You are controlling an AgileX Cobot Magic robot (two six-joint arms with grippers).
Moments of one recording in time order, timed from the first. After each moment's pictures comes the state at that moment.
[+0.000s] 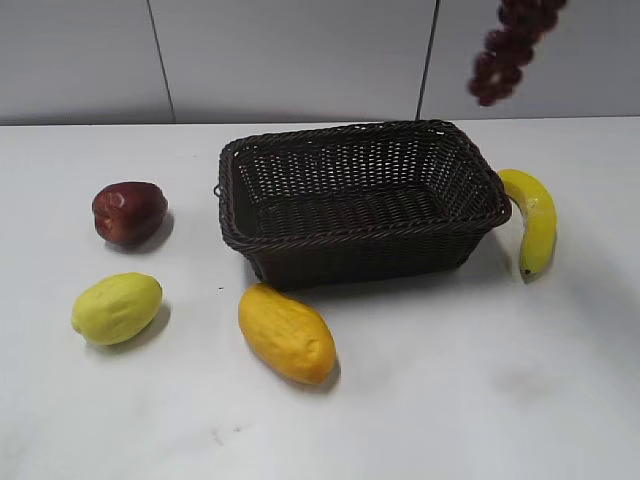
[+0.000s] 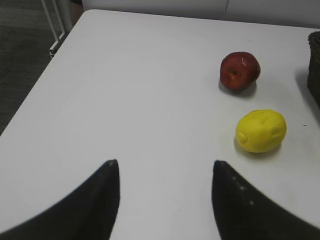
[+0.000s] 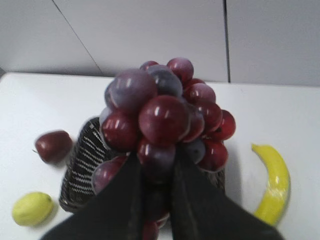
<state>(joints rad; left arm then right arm) 0.04 -0.01 -0.49 -0.02 1.08 0.03 0.09 1.20 -1.35 0.57 0.76 -0.28</state>
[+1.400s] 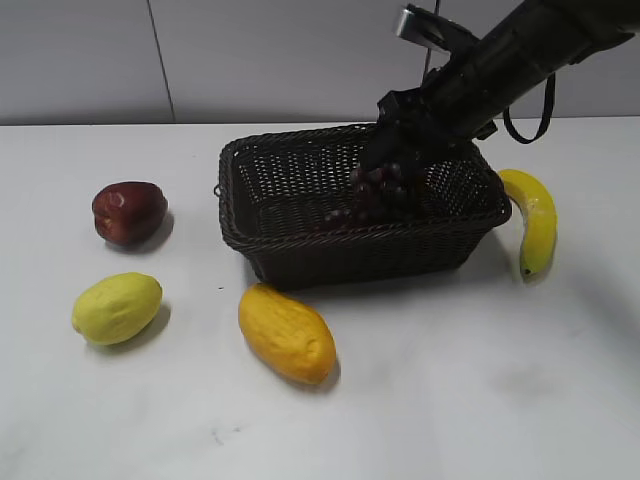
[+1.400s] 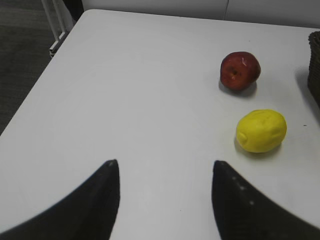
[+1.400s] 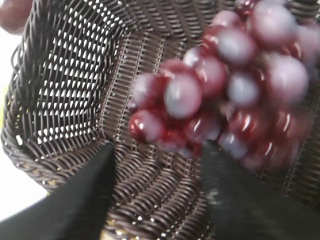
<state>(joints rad) 0.04 -0.01 -0.49 -0.02 1.08 0.03 0.30 1.99 -1.50 0.67 0.84 -0.49</state>
